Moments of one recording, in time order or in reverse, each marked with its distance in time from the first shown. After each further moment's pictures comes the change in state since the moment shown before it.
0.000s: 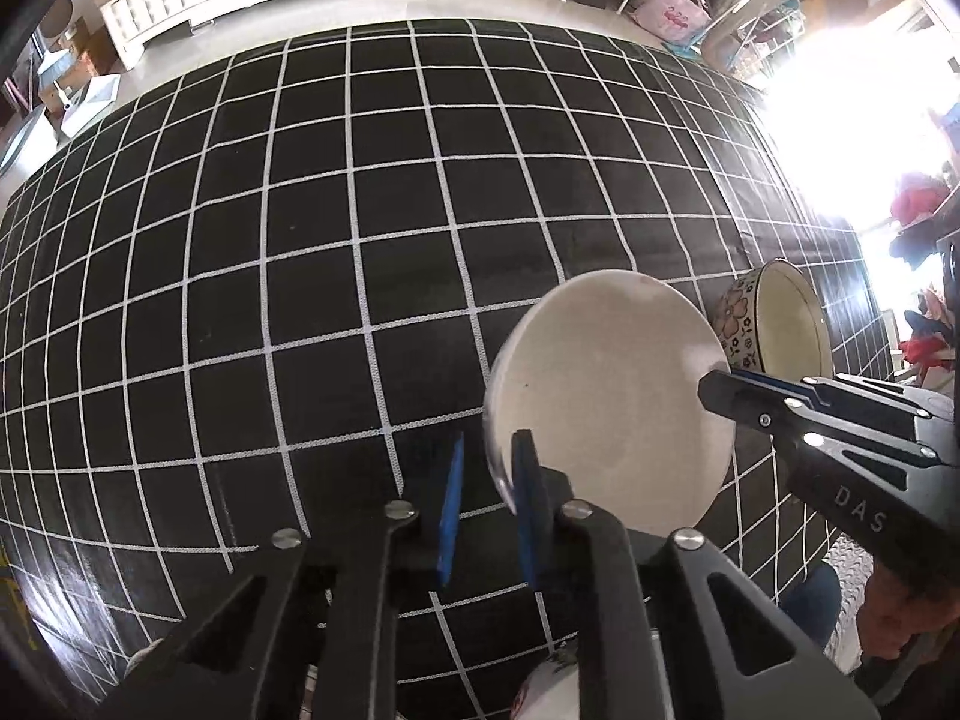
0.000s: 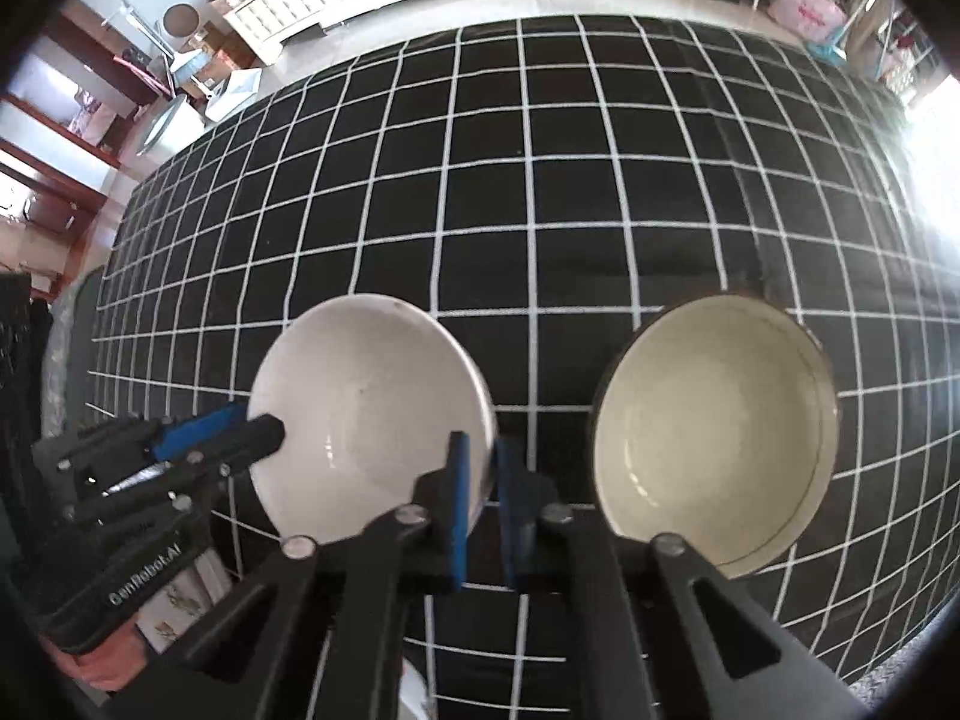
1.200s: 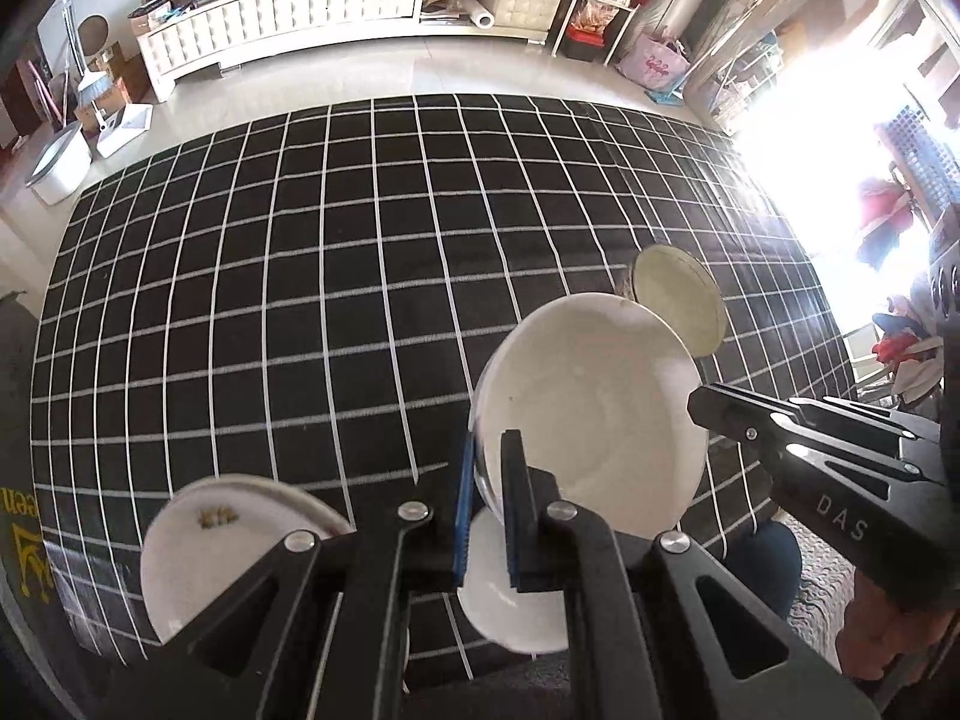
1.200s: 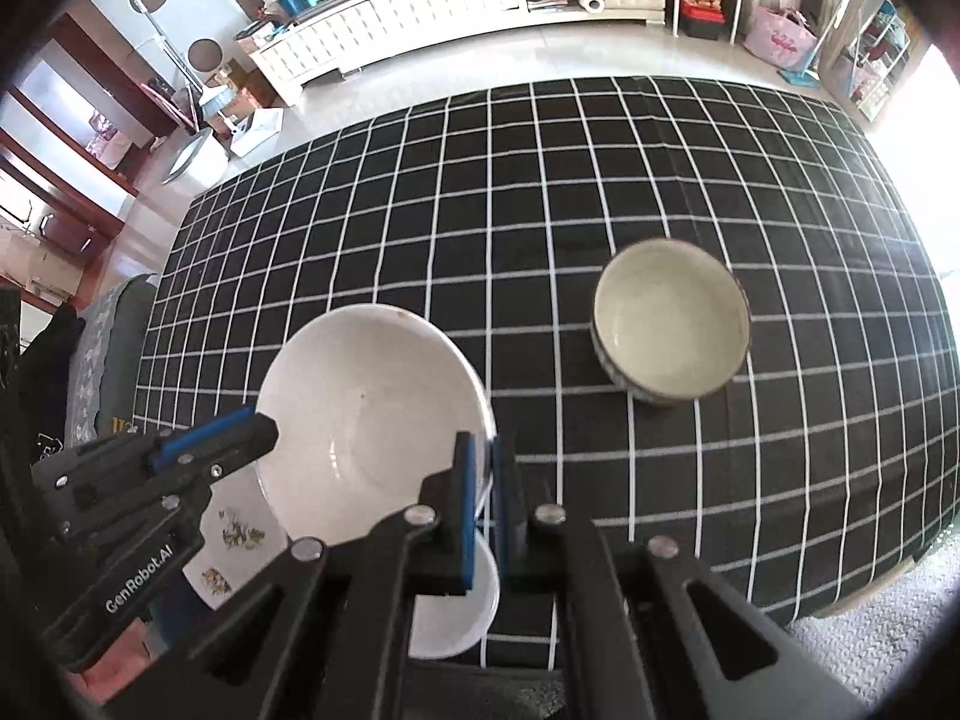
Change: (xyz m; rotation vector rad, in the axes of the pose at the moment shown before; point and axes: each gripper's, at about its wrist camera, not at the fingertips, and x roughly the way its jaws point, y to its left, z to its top) left arm -0.096 -0.062 -0.073 -0.007 -0.143 0.008; right arm -0.097 0.034 -0.079 0.014 -0.121 -0.003
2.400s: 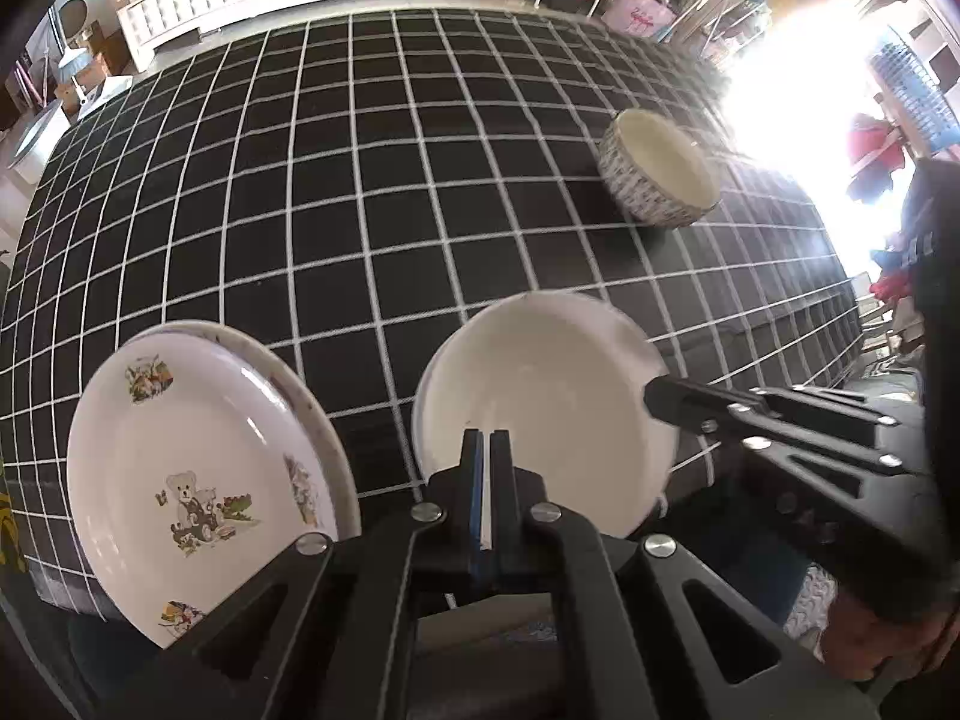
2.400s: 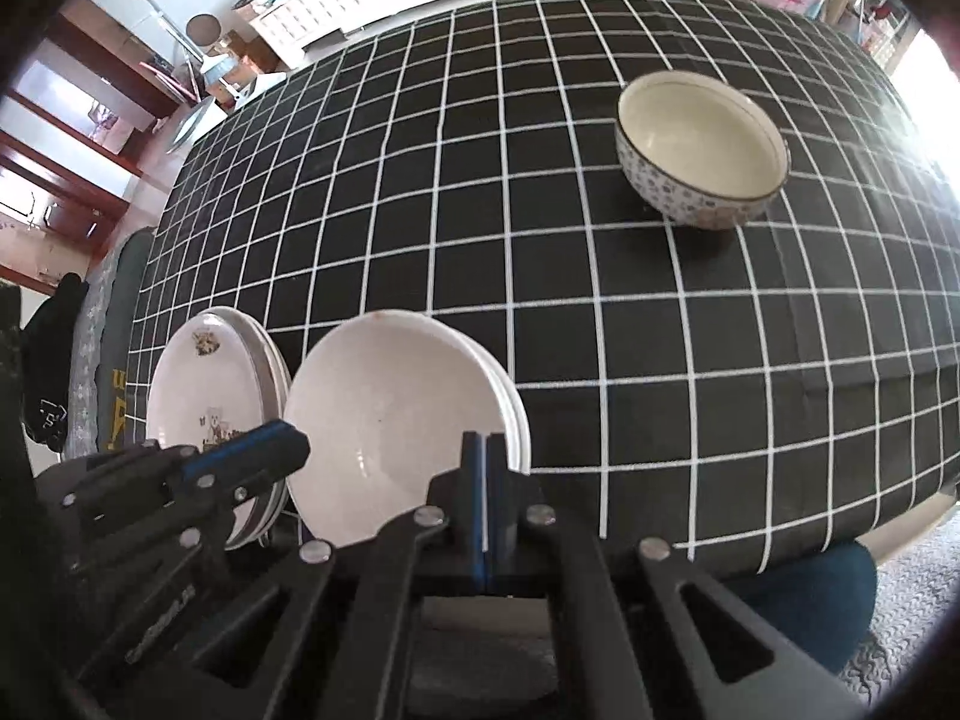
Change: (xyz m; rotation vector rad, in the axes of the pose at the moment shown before) left arm 0.039 -0.001 -0.075 0.032 0.106 -0.018; right arm 0.040 0.010 -0.070 0.031 0.086 0.045
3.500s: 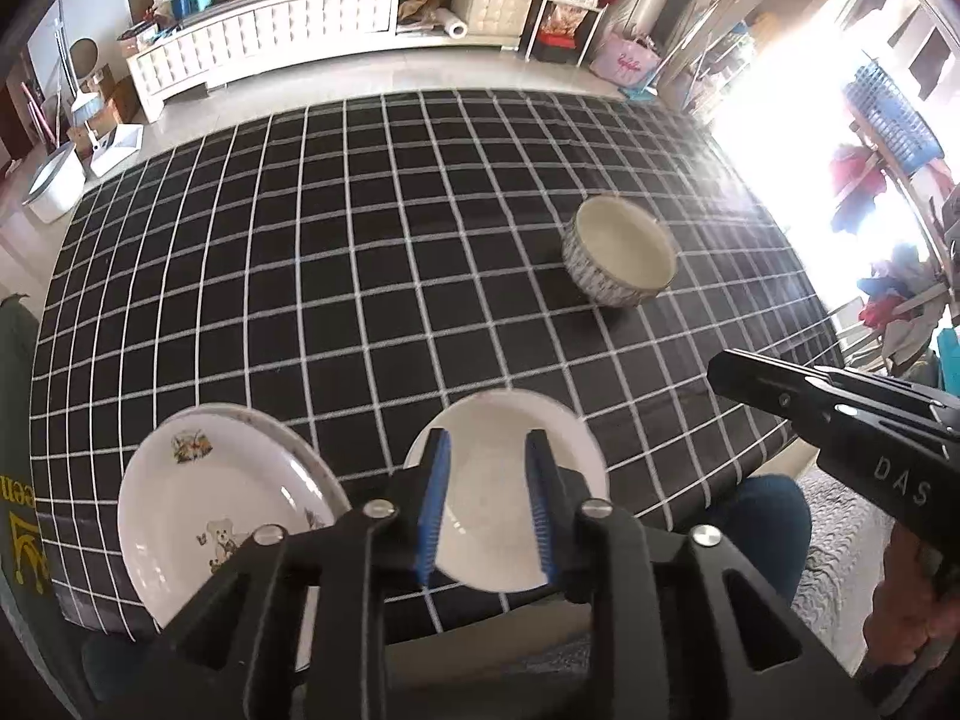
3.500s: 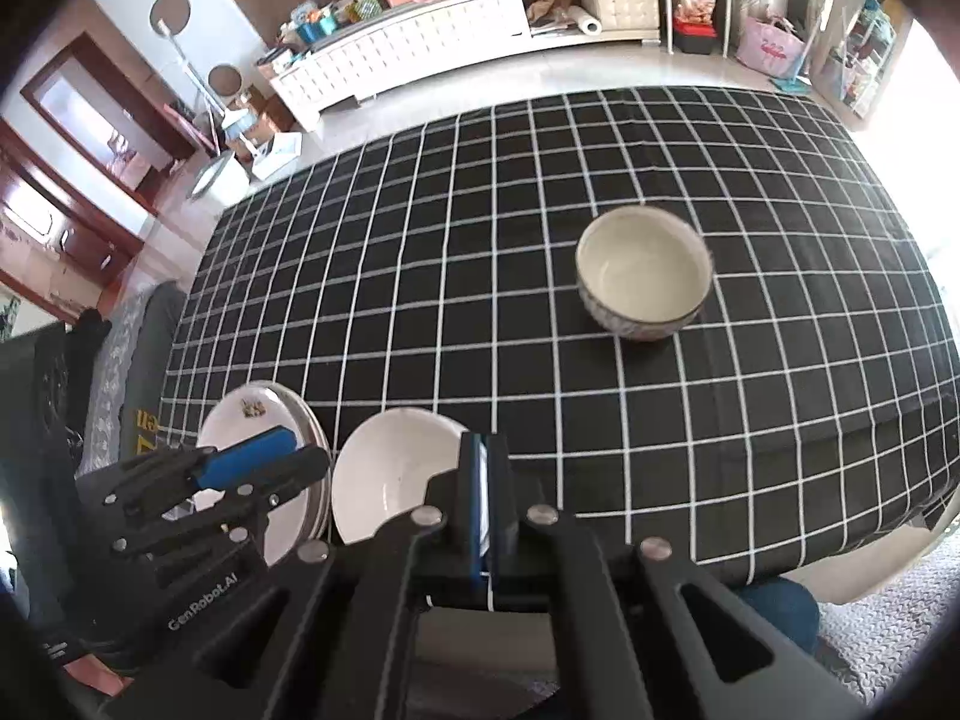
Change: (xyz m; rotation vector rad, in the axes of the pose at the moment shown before) left arm -0.067 -0.017 0.024 0.030 -0.145 0.015; right arm -0.085 -0.012 0.020 0.005 -0.182 0.004
